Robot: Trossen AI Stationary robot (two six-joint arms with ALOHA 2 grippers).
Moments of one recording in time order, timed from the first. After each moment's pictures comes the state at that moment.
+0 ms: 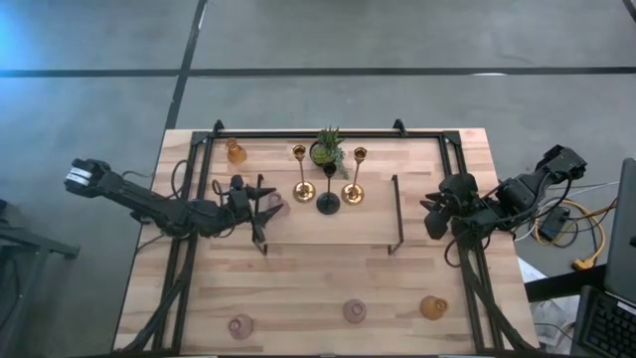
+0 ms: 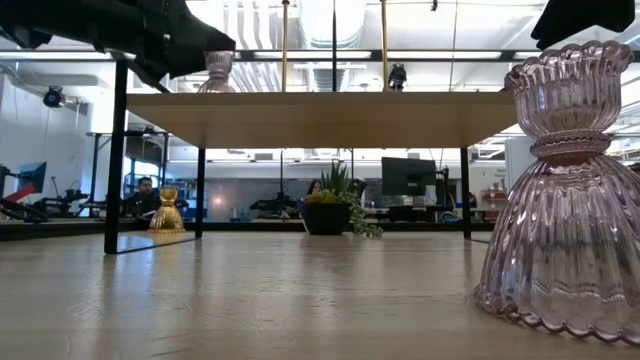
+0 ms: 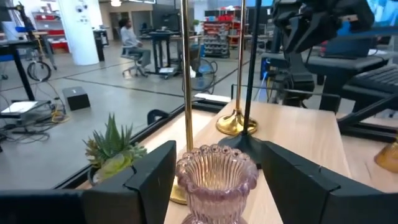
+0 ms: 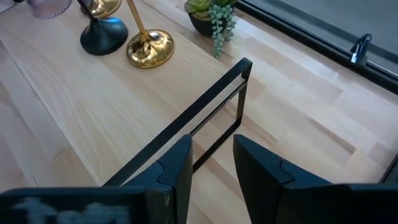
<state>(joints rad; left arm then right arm) -0.28 0.92 0.39 0.53 -0.73 -0.05 0.58 0.95 1.11 -1.38 0.75 1.29</state>
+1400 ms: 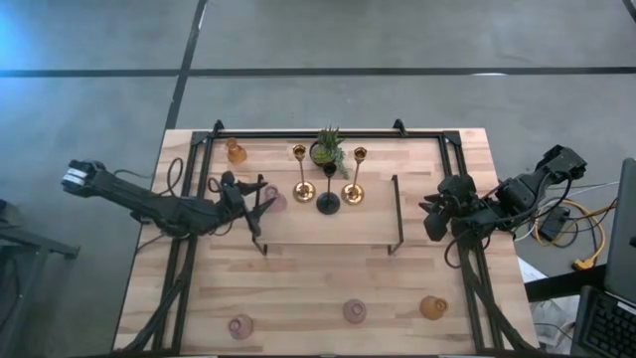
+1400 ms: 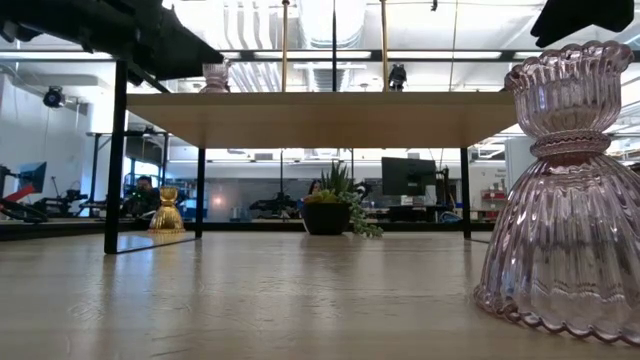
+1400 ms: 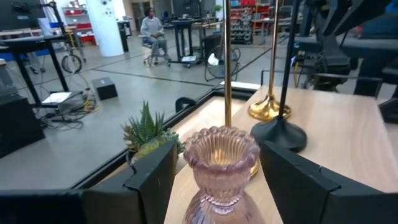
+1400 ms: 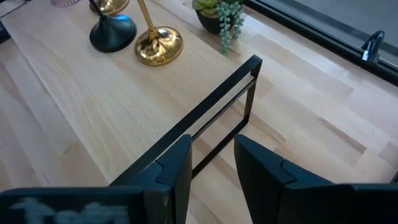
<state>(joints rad) -0.29 0.81 0.40 0.33 -0.83 -0.07 0.58 0.95 1.11 -1.35 0.73 1.27</state>
